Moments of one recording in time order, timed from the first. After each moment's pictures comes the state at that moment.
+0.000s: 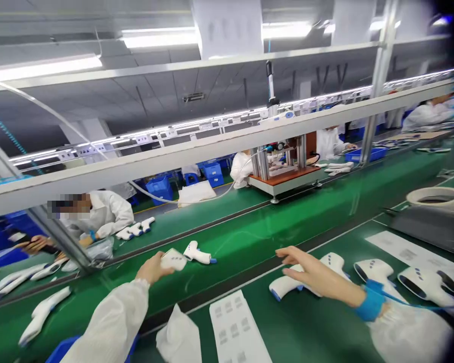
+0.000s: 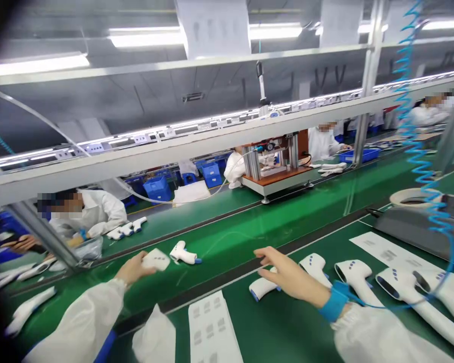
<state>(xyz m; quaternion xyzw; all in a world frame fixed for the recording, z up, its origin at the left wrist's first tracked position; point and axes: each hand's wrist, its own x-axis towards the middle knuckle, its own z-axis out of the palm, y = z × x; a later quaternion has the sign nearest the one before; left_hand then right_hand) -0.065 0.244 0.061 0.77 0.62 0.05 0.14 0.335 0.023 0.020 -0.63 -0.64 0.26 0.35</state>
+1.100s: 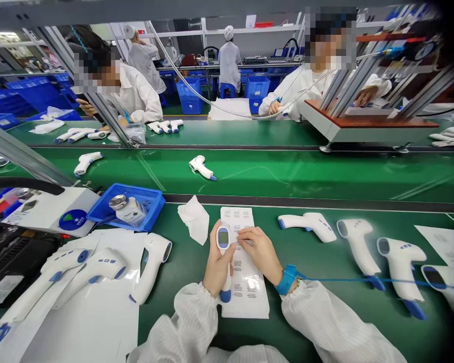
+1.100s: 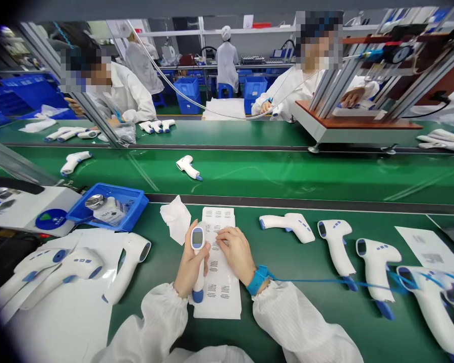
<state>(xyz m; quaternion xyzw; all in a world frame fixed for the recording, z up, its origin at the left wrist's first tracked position) 0.036 -0.018 -0.043 0.39 0.50 0.44 0.64 0.184 0.014 -0.076 -0.57 -0.68 0.31 0.34</state>
